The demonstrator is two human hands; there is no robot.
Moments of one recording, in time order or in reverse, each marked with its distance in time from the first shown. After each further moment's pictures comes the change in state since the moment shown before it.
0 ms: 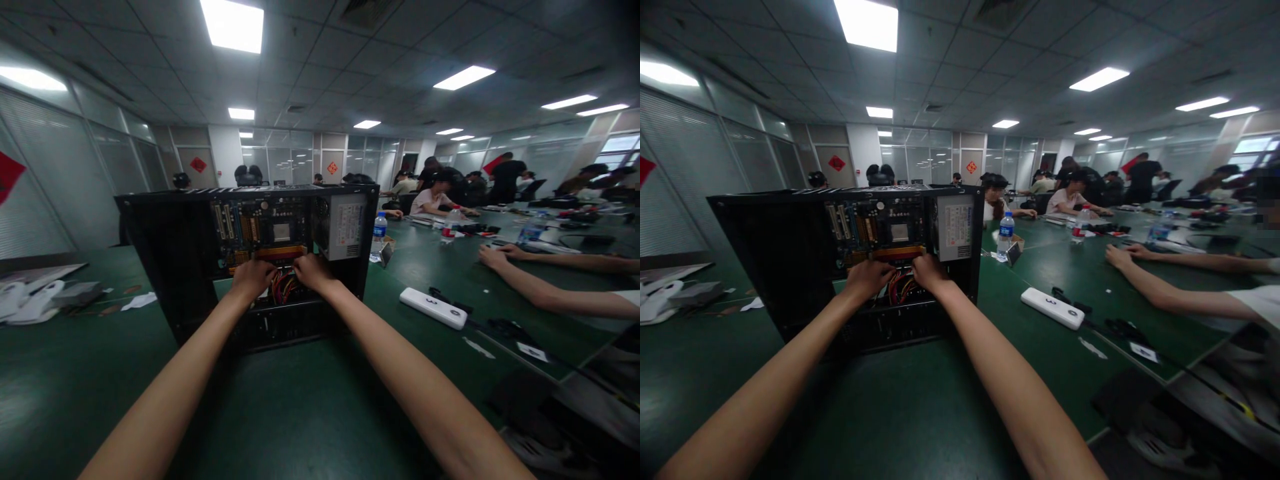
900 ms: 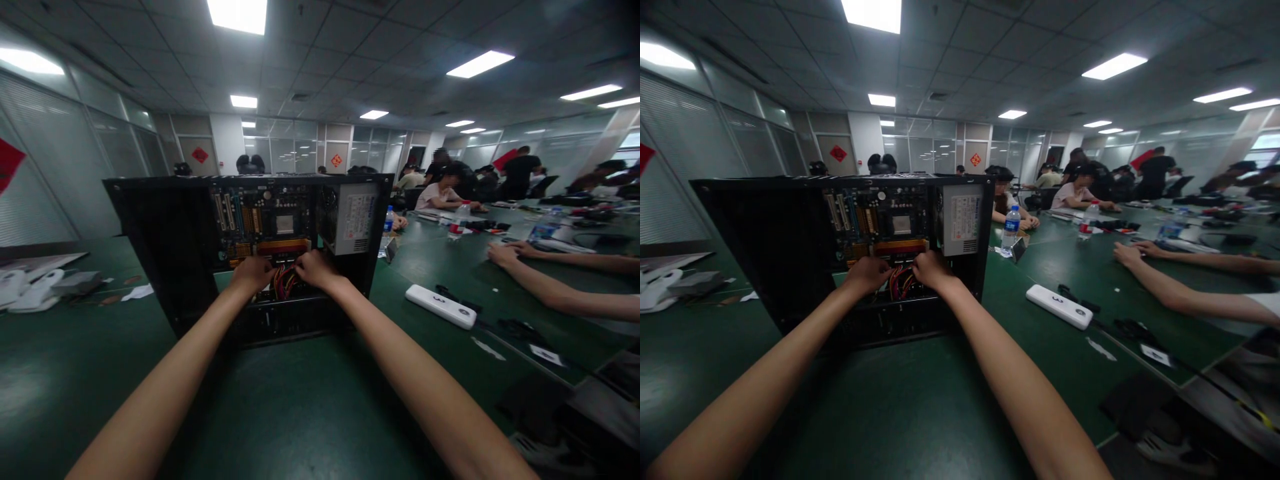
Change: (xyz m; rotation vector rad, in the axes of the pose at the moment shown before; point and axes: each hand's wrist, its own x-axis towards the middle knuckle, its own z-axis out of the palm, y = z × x) left_hand 0.008 -0.009 0.015 -0.120 -0.123 -0.140; right_hand -0.001 0.003 0.005 -0.006 -0.045 -0.050
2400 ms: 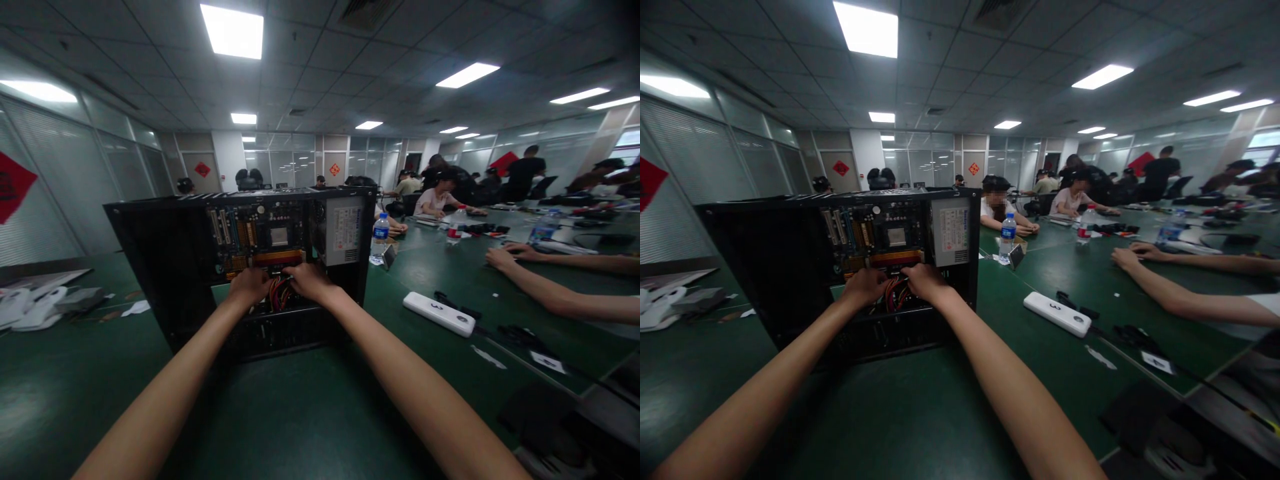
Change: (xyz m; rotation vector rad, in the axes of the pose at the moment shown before) left_hand -0.006 0.010 -0.009 0.017 -0.011 -0.049; right_hand -0.009 -0.005 -0.011 -0.063 -0.009 -0.140
